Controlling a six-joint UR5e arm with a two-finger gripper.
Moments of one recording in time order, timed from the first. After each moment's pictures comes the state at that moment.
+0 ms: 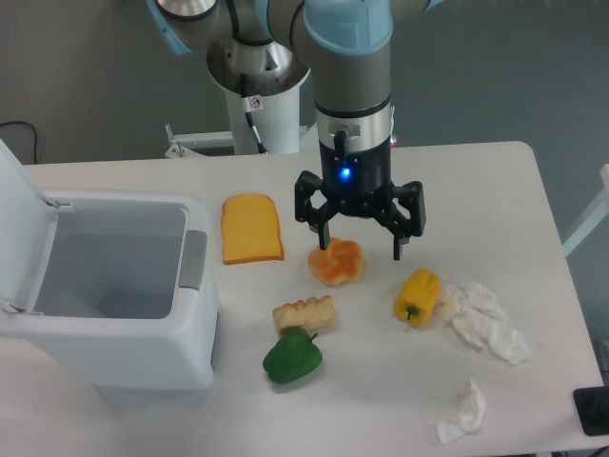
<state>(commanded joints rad) 2.48 -1.76 -1.49 -1.08 1.51 0.78</state>
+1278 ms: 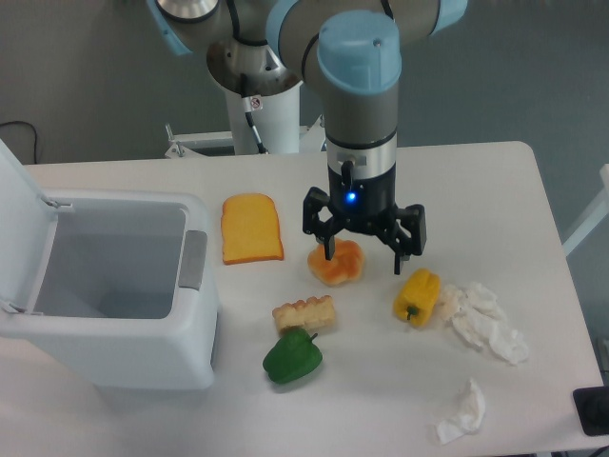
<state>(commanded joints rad) 2.48 -1.82 -1.56 -1.07 1.51 1.01</state>
